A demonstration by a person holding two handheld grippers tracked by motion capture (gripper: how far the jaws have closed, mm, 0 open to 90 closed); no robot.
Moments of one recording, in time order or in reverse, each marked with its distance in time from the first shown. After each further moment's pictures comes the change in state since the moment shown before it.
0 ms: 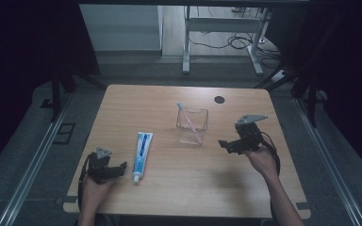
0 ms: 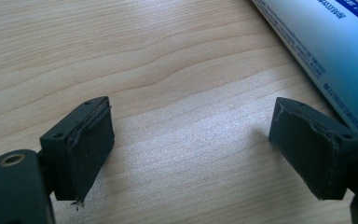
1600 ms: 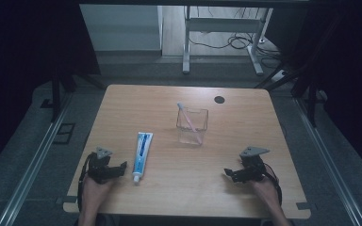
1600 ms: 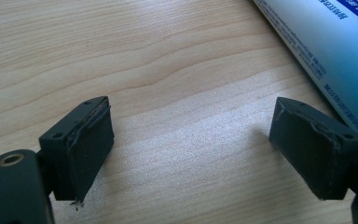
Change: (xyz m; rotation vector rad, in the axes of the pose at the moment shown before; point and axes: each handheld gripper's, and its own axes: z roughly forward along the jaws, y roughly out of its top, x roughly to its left) left arm -0.001 0.000 0.000 0.001 0.006 -0.004; right arm 0.013 -0.110 0.025 0.051 0.002 0.037
